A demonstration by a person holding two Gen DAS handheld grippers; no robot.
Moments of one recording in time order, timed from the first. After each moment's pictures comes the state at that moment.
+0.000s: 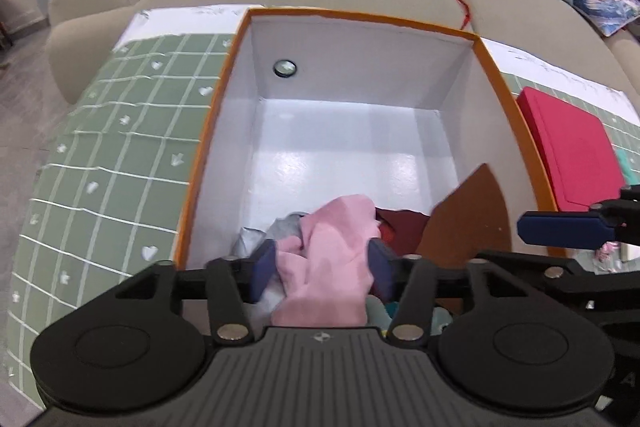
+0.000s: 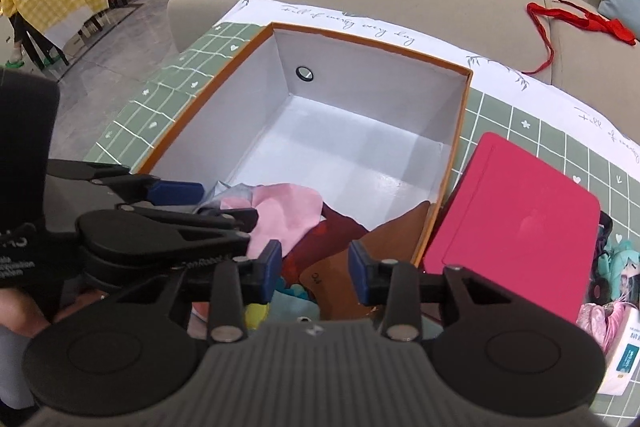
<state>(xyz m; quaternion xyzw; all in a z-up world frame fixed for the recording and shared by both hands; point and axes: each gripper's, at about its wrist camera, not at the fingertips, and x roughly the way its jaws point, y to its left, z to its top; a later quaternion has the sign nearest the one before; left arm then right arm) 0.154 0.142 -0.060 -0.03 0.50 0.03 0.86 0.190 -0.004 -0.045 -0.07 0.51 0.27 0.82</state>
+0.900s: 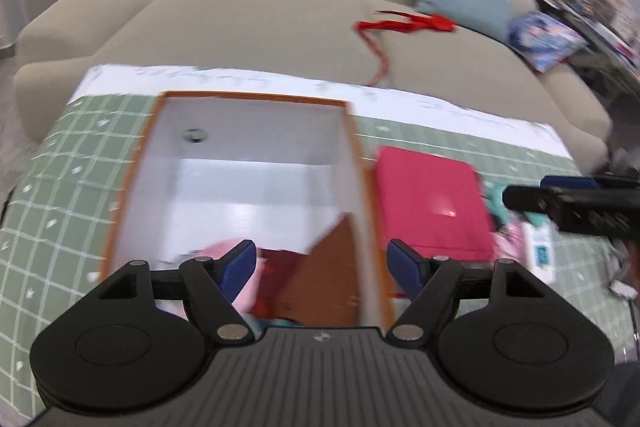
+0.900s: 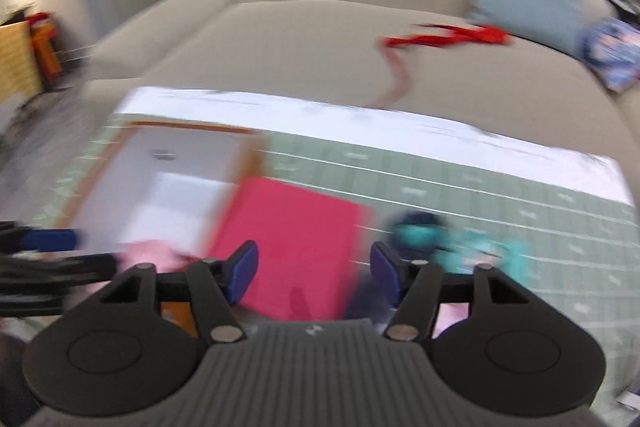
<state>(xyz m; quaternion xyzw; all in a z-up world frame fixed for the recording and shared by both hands) 0.128 0.070 0.007 -0.06 0.45 -0.05 0.89 0.194 -0.172 0.004 -0.03 0.44 0.13 0.89</state>
